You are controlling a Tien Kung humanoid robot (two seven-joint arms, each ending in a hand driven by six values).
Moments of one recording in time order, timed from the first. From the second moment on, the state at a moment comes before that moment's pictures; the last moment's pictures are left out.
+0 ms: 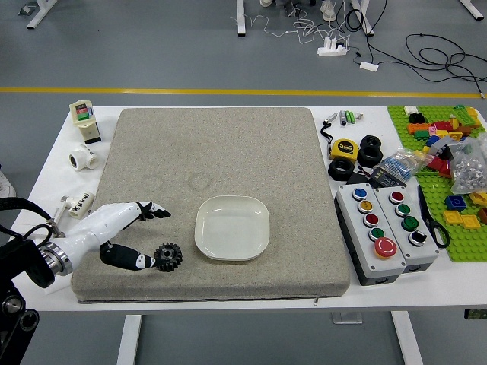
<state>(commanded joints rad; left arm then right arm) -0.02 0.19 -1.46 -1.67 2.27 -0.48 -0.14 0.11 -0.18 1.31 0.18 -1.06 -0.29 -0.23</state>
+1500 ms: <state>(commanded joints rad) -0.08 0.16 -1.41 -1.49 2.27 -0.48 -0.12 0.11 -0.18 1.30 0.18 -1.05 -0.29 -0.23</state>
